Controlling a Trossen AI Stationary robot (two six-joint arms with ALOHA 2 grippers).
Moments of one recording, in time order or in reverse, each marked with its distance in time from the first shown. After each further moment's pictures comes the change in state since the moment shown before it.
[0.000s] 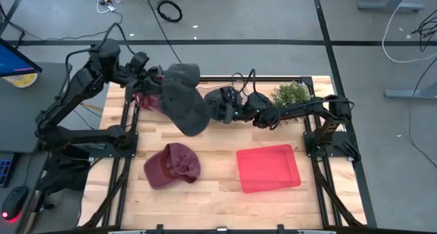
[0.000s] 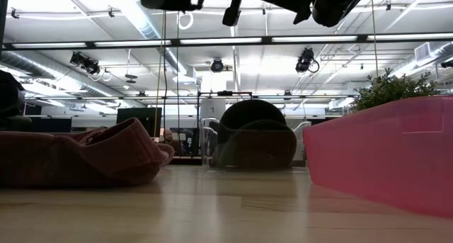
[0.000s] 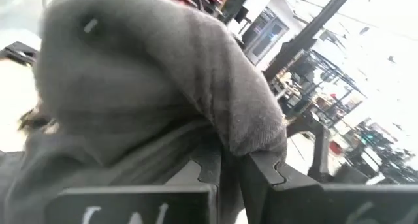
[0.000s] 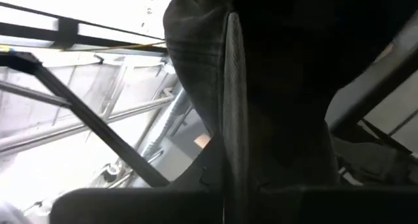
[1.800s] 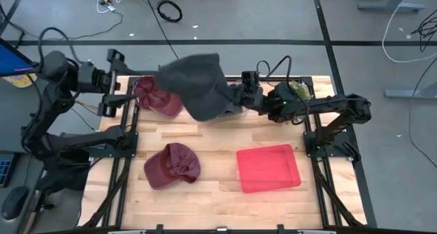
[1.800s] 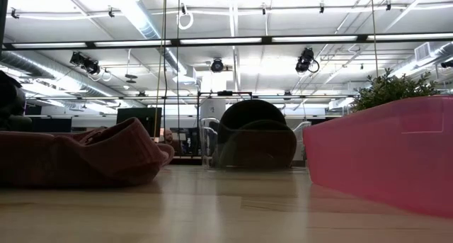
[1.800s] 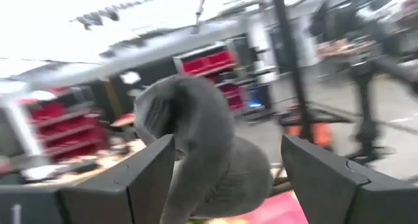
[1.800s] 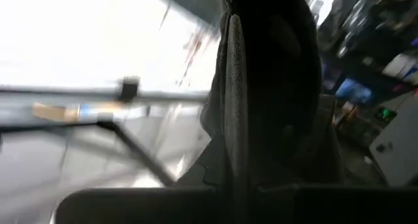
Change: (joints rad) left arm -0.055 -0.219 0.001 0.176 -0.195 0.662; right arm -0.004 -0.217 0.000 -0.002 0.112 0.105
